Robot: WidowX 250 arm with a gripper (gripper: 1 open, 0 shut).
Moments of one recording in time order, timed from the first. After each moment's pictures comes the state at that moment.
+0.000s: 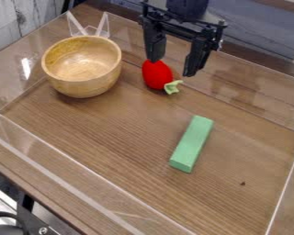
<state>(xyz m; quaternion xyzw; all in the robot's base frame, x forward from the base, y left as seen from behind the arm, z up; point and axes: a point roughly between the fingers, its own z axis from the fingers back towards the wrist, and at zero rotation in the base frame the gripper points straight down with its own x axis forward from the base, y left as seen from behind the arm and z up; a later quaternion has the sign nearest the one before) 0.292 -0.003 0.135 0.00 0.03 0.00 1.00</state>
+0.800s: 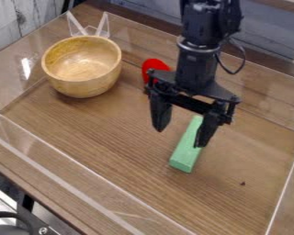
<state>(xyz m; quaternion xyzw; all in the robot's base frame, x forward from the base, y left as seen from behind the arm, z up) 0.235 -0.052 0.088 -0.01 0.07 0.04 1.00</state>
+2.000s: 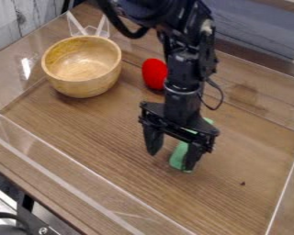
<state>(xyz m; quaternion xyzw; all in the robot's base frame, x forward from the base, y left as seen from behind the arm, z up) 0.247 -0.039 0.031 -0.02 0.04 0.01 1.00</state>
